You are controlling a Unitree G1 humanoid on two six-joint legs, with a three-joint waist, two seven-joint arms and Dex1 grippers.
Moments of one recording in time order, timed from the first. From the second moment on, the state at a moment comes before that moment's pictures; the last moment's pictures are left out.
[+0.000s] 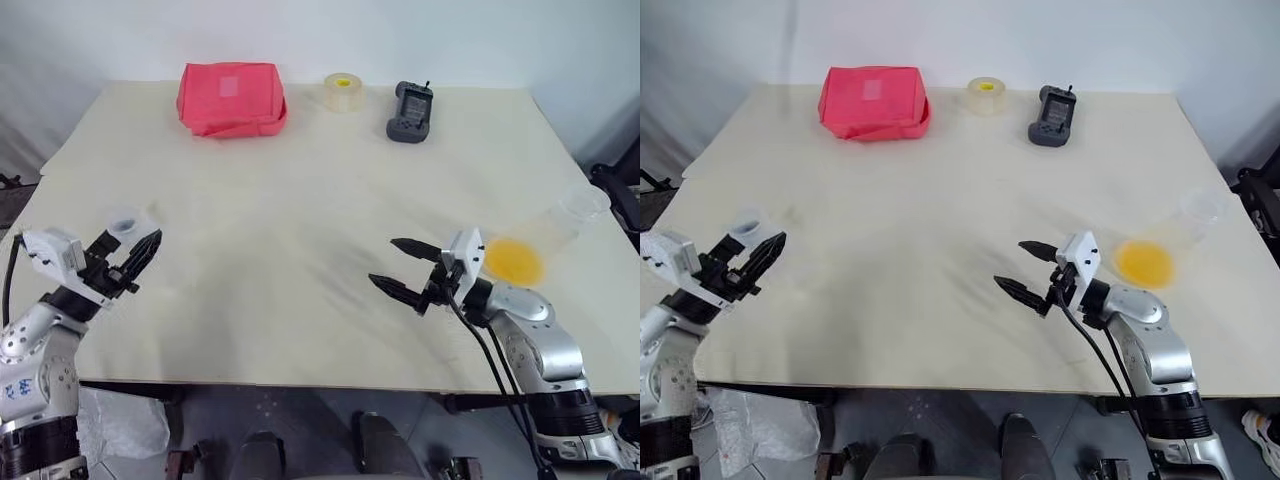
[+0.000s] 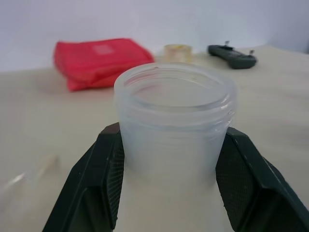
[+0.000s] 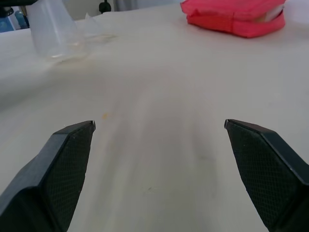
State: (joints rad) left arm -0.20 0.60 0.47 0.02 -0.55 0.17 -0.69; right arm -0.28 -0.50 -0.04 -0.12 0.46 0.24 0.88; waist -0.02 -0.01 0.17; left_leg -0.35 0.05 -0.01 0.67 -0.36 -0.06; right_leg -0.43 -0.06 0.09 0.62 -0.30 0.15
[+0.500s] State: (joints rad) left arm -0.64 0.39 0.06 0.27 -0.39 0.12 -0.78; right arm -0.17 -0.59 -0.09 -0.21 0.57 0.27 1.03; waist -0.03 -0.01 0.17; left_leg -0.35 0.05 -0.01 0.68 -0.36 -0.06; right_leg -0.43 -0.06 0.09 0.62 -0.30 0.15
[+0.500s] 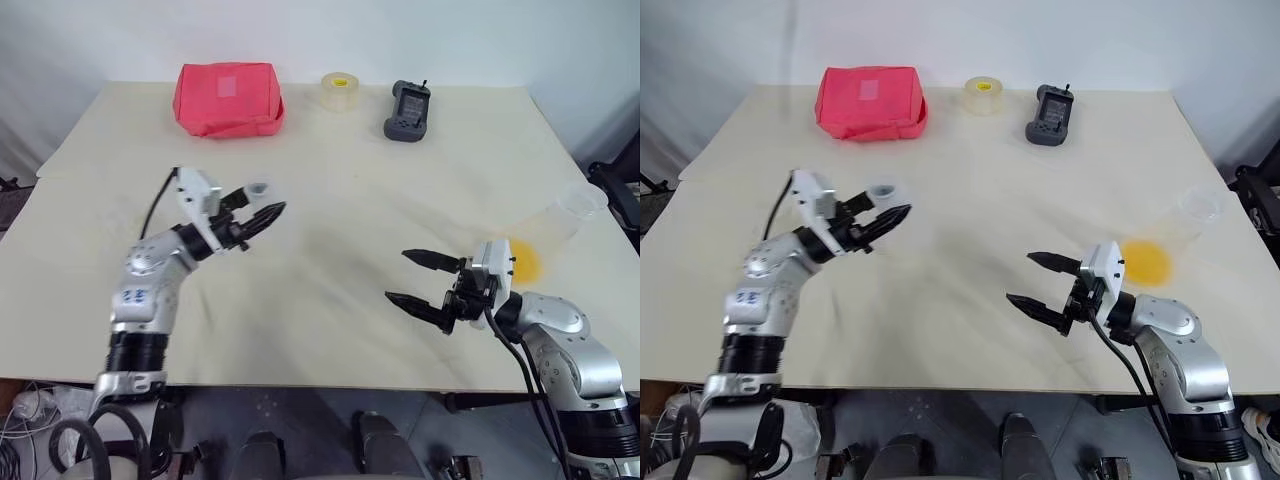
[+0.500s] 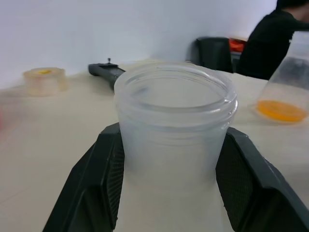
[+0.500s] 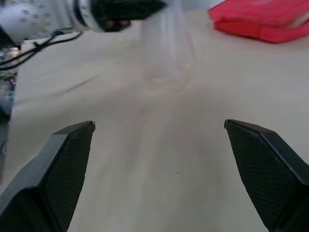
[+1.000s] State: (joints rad) left arm -0.72 0.28 -0.06 0.45 -0.27 -0.05 -0.91; right arm -0.14 -0.56 -0.09 -0.23 0.55 0.25 0.95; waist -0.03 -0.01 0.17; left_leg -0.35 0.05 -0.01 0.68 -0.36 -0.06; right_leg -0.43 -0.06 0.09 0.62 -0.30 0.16
